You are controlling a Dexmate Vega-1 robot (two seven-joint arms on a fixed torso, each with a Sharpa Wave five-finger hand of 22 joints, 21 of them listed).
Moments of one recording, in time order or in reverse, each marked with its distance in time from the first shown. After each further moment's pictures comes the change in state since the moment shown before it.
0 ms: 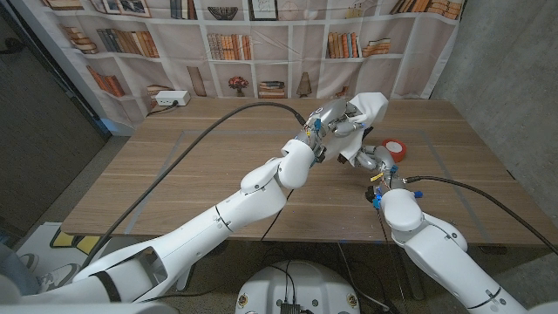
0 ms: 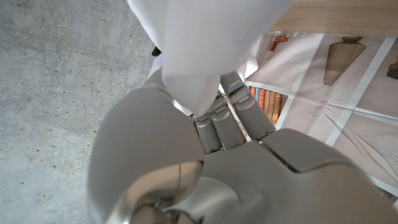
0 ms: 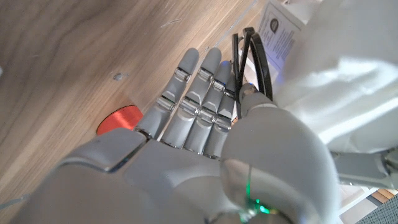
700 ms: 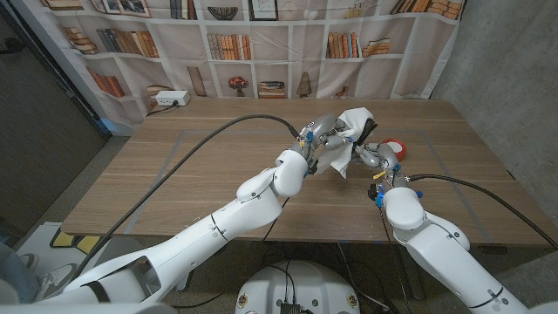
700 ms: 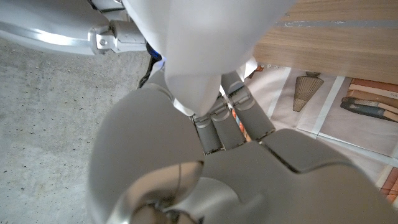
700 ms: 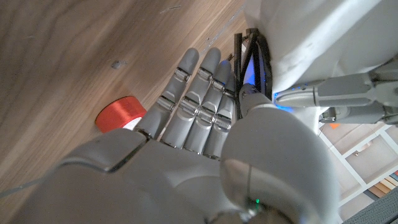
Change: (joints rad) left arm 0.043 0.023 -0.008 -0.008 -0.029 0.057 -0.017; left_hand -0.001 -0.002 0.006 0.000 0.003 0.000 0.000 -0.001 -0.002 0.000 0.000 -0.005 0.000 -0.004 -0.004 0.000 0.004 -0.005 0.005 0.000 0.000; right arm -0.004 -0.005 0.010 -0.012 -0.009 0.004 -0.007; right_hand -0.003 0.003 0.004 -0.004 -0.001 0.000 0.000 0.005 0.000 0.000 0.000 0.000 0.000 0.000 0.000 0.000 0.000 -0.005 0.005 0.008 0.000
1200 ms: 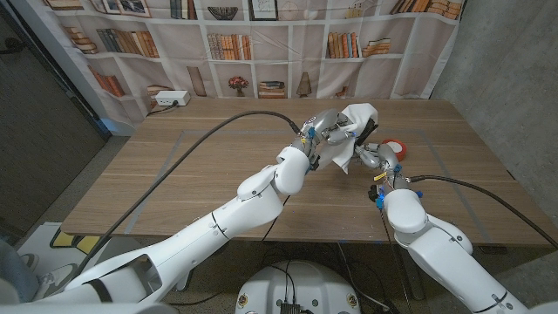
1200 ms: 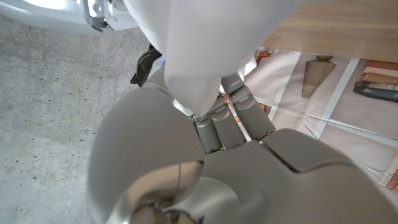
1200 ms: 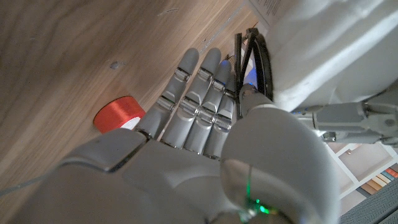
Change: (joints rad) left arm -0.020 -0.012 0.003 -0.015 0.026 -0.019 0.032; left_hand 0.000 0.000 0.004 0.004 -0.001 -0.002 -0.002 0.001 0.007 0.000 0.000 0.000 0.005 0.000 0.000 0.000 0.000 -0.005 0.005 0.000 0.000; right arm -0.027 -0.012 0.004 -0.020 -0.003 0.014 0.000; right_hand 0.000 0.000 0.000 0.000 0.001 0.000 0.000 0.000 0.000 0.000 0.000 0.000 0.000 -0.002 0.002 0.000 0.000 0.000 0.000 0.000 0.000
